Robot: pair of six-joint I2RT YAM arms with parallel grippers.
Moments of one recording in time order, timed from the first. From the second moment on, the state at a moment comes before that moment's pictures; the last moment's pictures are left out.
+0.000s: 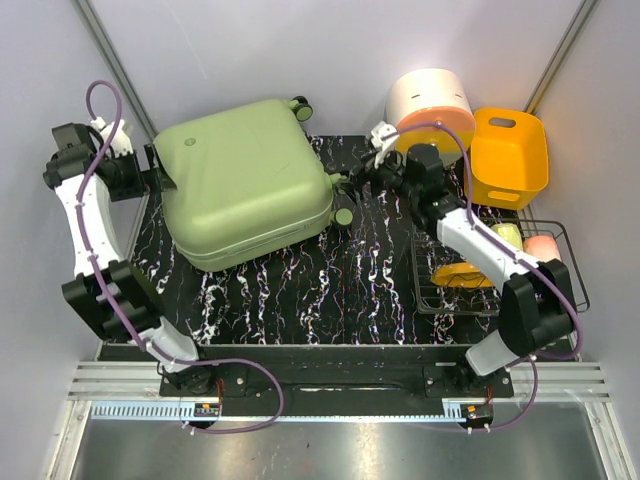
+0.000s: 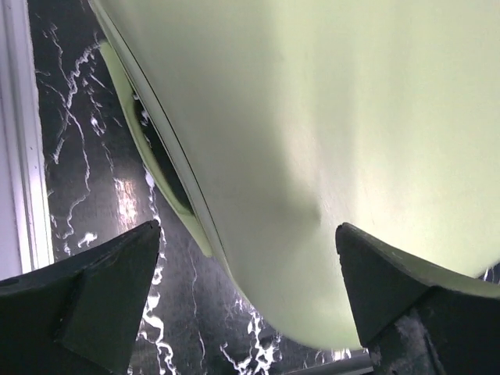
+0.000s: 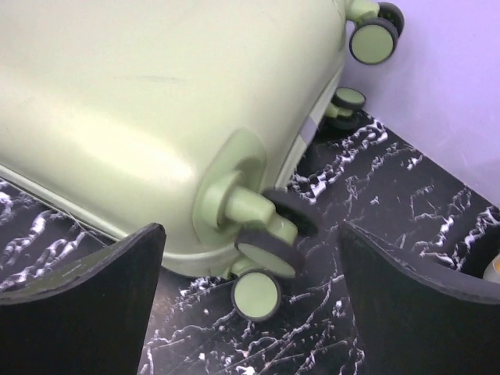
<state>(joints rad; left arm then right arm) 0.47 1.66 1.77 -1.02 0.53 0.16 0.43 1.53 1.12 0.28 -0.42 -0.10</state>
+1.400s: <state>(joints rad) 0.40 1.53 1.34 -1.03 0.53 0.34 0.51 1.77 1.18 0.29 -0.95 0.68</state>
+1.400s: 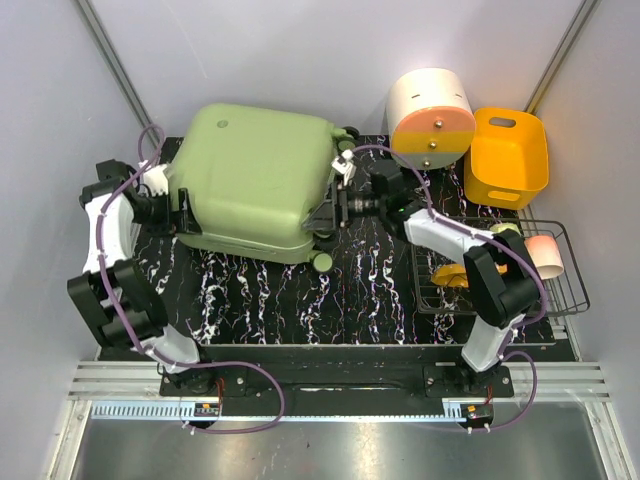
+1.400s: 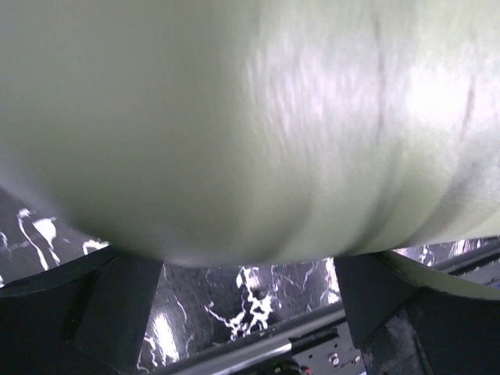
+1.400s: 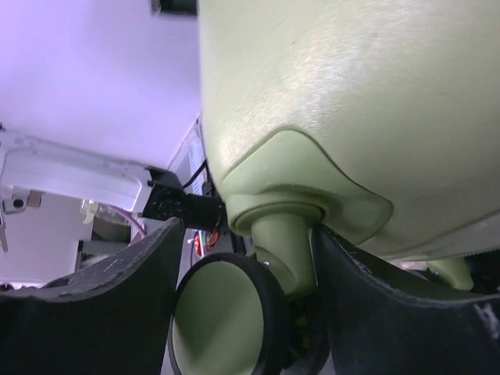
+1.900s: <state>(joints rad) 0.45 1.75 1.66 -0.91 0.61 0.19 0.62 1.61 1.17 -0.06 -0.76 0.45</state>
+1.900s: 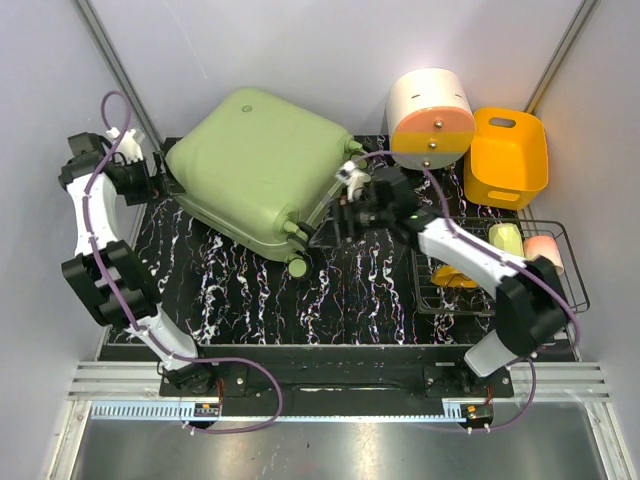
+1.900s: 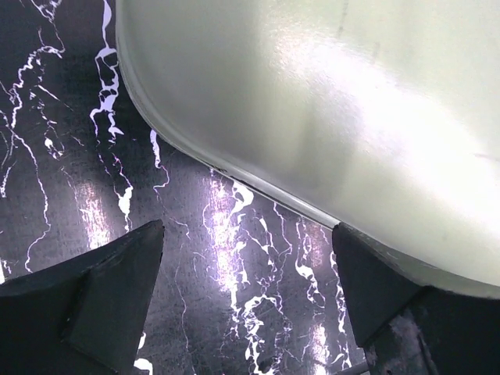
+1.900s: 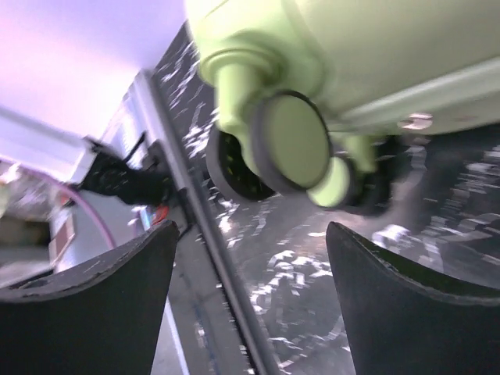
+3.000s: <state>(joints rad) 0.45 1.37 1.56 -0.85 0.86 0.08 0.65 1.81 0.89 0.73 -0.40 0.11</state>
